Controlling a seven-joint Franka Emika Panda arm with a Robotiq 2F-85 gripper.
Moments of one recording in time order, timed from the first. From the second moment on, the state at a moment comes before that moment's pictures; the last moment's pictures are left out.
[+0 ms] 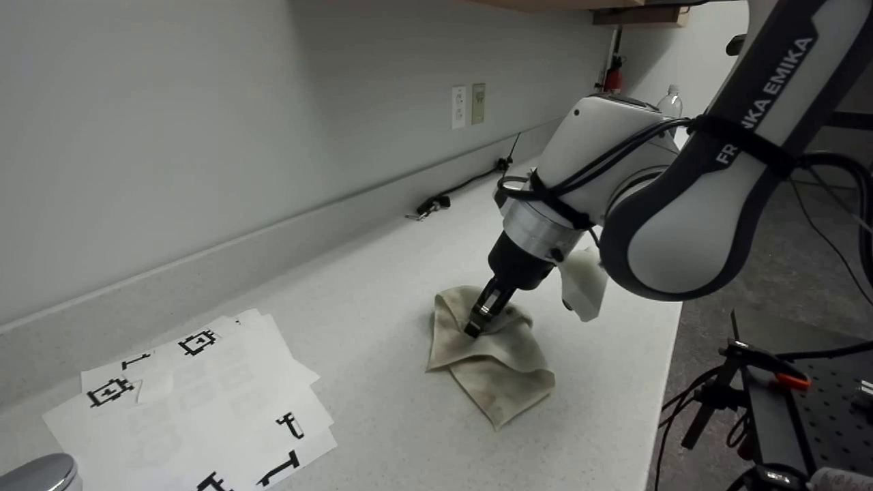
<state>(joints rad) 0.08 0.38 0.10 -2.45 0.04 3.24 0.07</state>
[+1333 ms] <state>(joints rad) -0.02 -0.10 0.11 -2.51 -0.01 2.56 -0.15</state>
